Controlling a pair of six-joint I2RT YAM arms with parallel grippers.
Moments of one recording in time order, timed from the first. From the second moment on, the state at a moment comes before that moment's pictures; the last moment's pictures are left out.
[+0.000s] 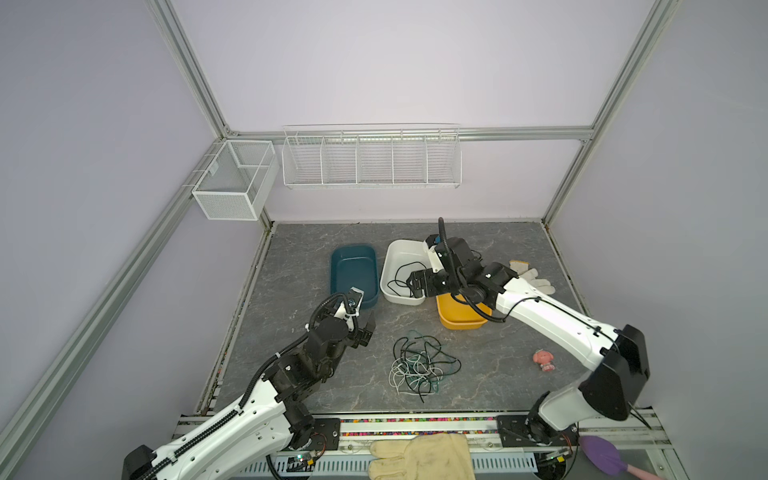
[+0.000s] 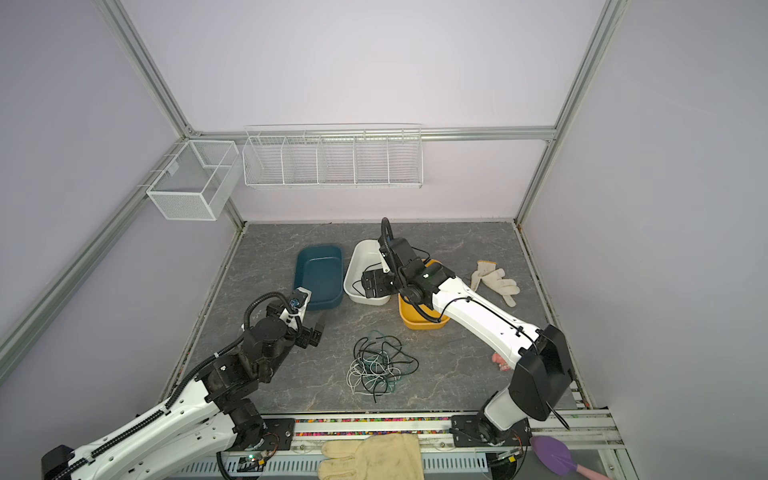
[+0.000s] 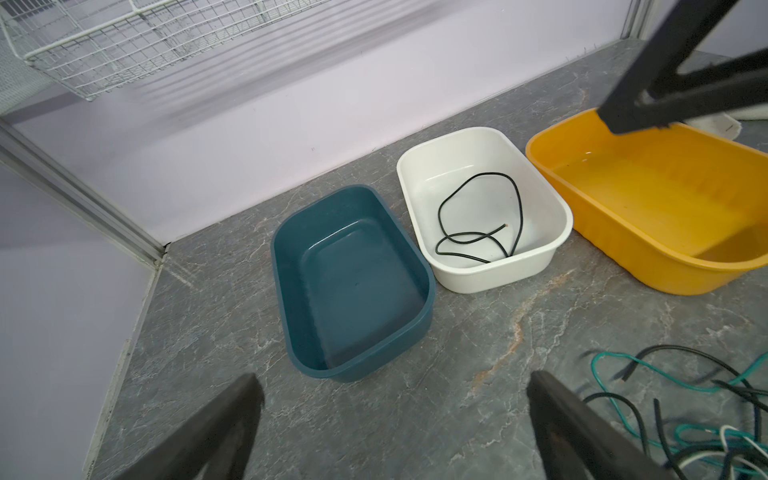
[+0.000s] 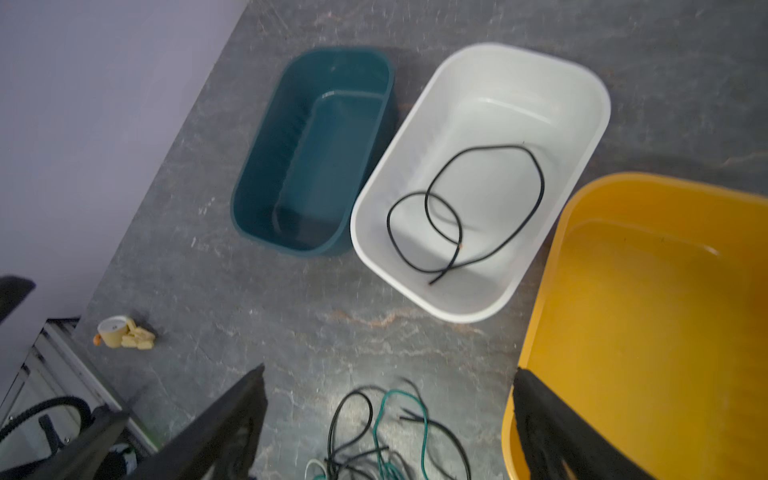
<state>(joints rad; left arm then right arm) -0.87 0.71 0.53 -0.22 -0.50 0.05 0.76 1.51 1.30 -0.60 -0.01 0.44</state>
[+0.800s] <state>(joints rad) -0.94 0.79 0.50 -0.22 -0.37 0.11 1.06 1.37 0.89 -0.54 0.13 0.70</state>
